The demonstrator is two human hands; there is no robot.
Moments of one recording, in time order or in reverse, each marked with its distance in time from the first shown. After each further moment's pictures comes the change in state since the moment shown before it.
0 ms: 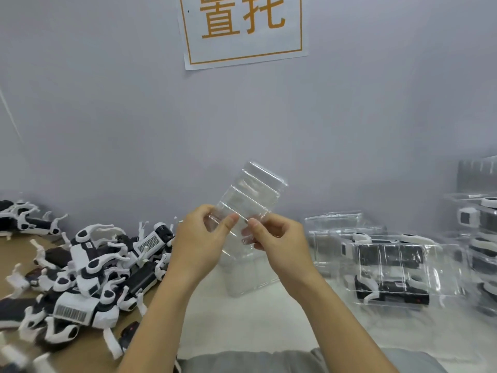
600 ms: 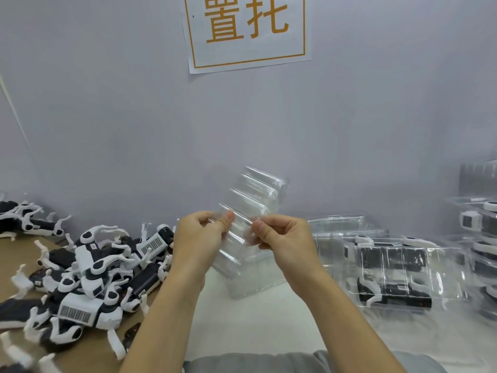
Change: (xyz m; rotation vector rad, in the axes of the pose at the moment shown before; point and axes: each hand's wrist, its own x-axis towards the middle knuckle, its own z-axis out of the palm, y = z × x) left_hand 0.002 0.006 -0.001 -0.235 0.030 -0.240; right_hand -0.003 -0.017 0.001 0.023 -0.011 0.038
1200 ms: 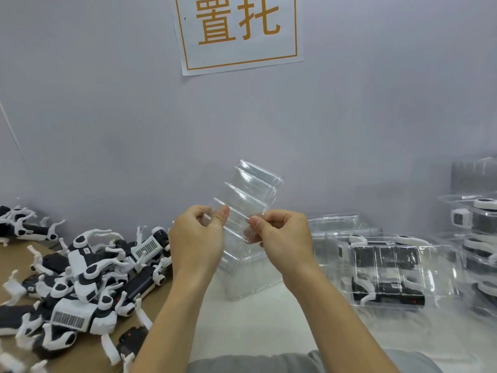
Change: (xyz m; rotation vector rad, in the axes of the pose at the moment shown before) left_hand -0.004 0.004 0.012 0.149 0.190 0.179; right_hand 0.002 -0.014 0.005 -0.091 0.155 0.064
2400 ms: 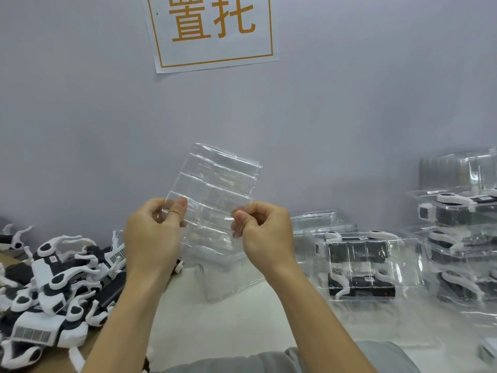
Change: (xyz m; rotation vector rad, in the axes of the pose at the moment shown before) left_hand 0.010 0.000 -0.013 -0.065 0.067 0.057; right_hand 0.003 -0.002 -0.006 -0.054 0.055 -0.151
